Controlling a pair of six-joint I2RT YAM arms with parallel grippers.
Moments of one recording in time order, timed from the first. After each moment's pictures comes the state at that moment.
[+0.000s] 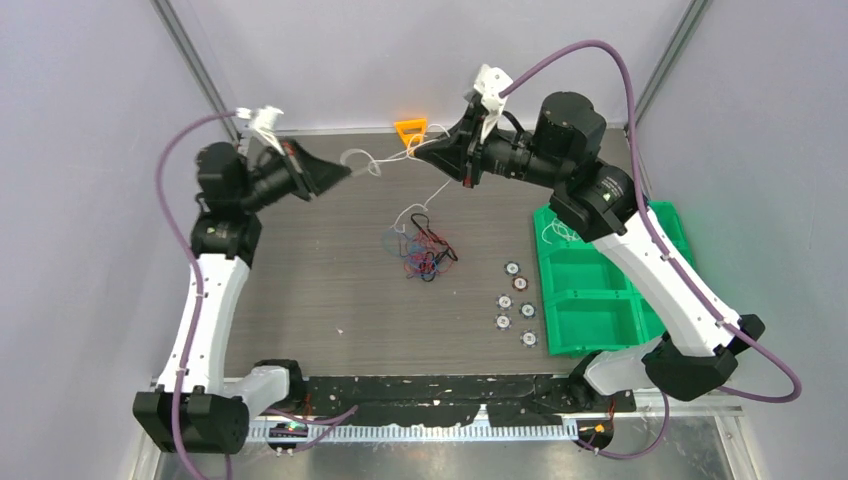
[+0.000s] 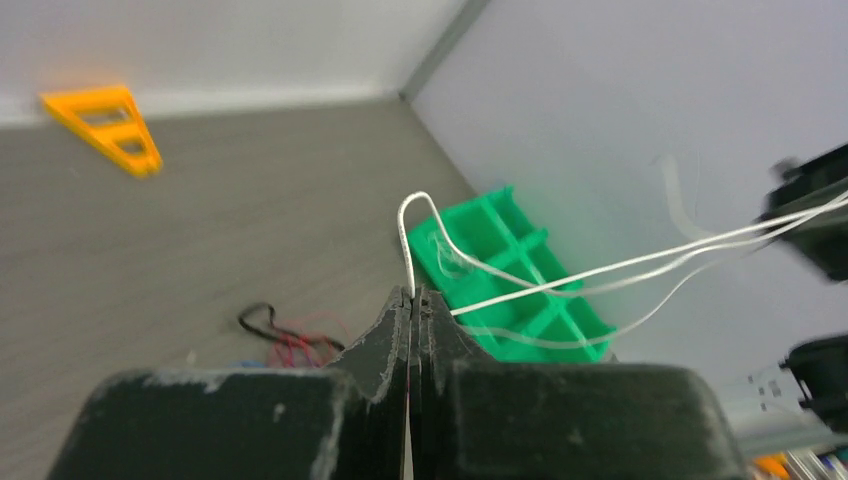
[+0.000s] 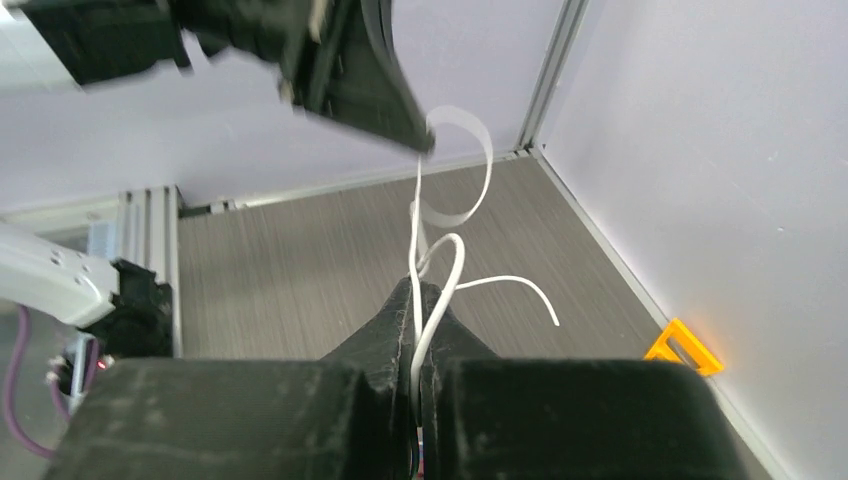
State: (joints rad) left arm 0.05 1.09 1.22 -0.11 0.83 -0.59; right arm 0.72 1.36 1.76 -0.38 -0.48 -0.11
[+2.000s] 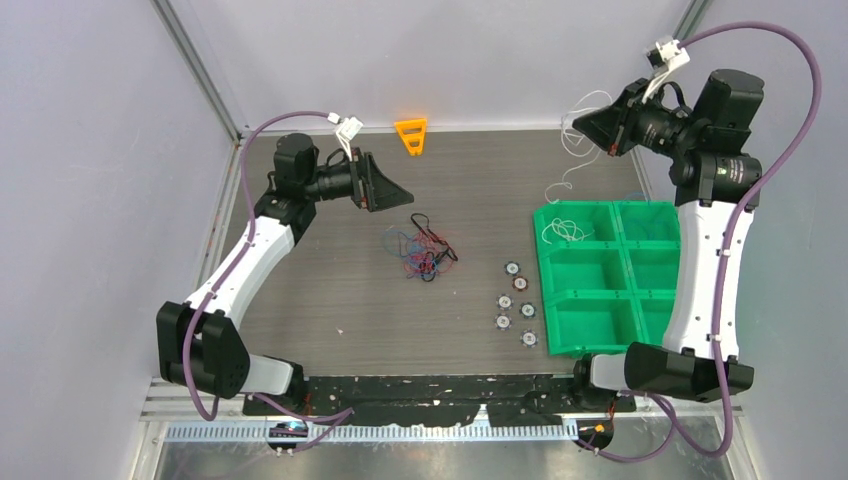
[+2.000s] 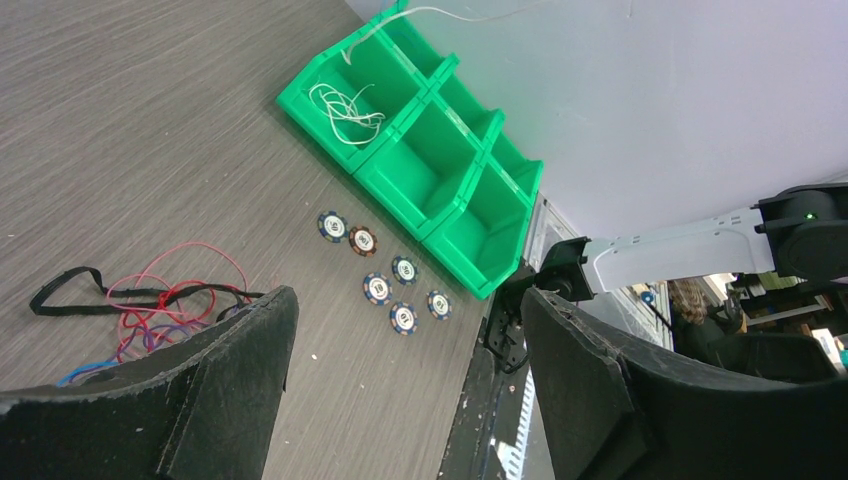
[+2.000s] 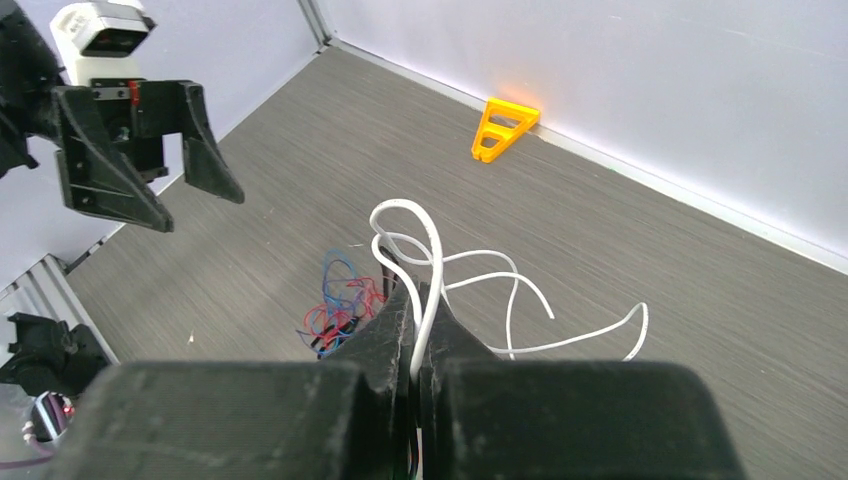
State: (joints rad) left arm -0.26 1.38 1.14 0.03 0.99 -0.52; right arm -0.20 1.33 1.79 -0.72 -0.92 -0.03
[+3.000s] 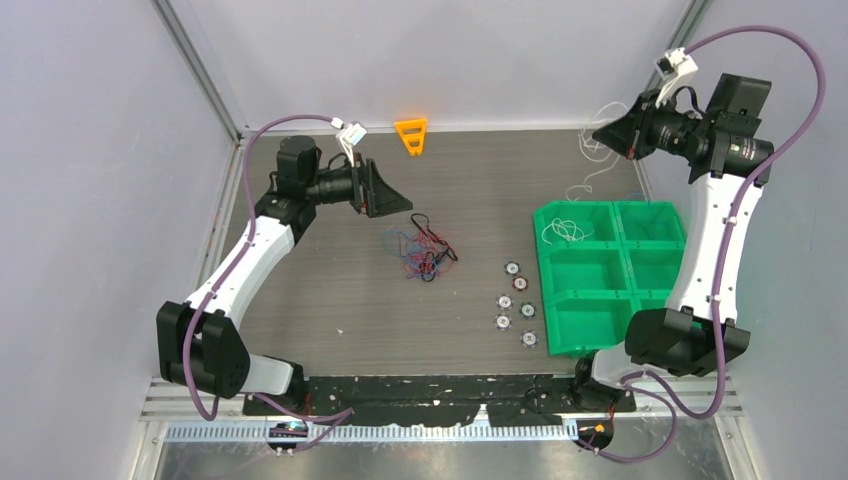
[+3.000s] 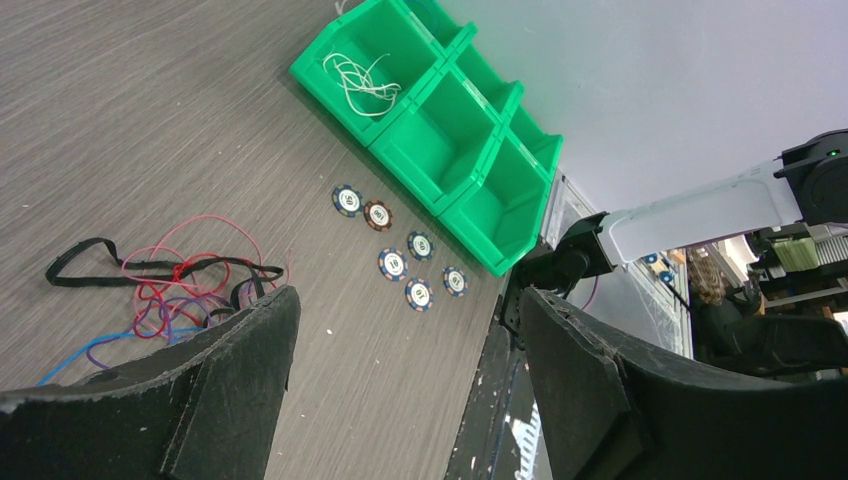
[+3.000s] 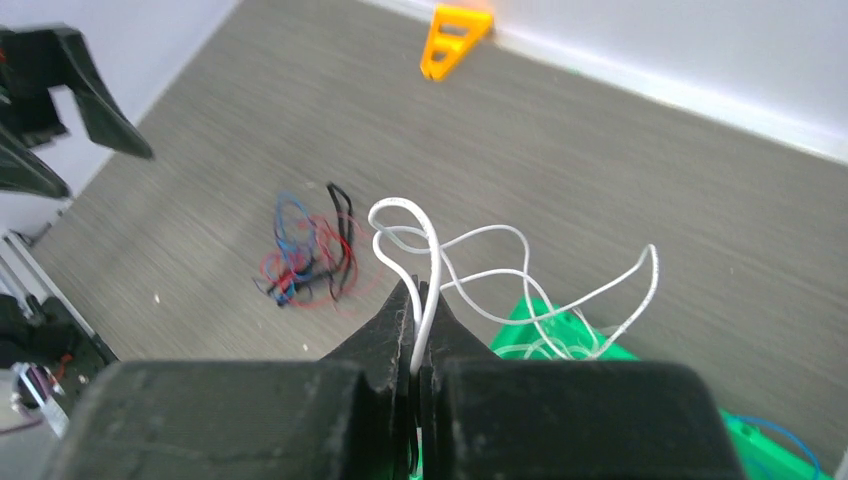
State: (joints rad) left arm -0.26 1.38 1.15 -0.08 0.99 -0.42; right arm -0.35 1.48 1.83 -0.94 -0.96 -0.25
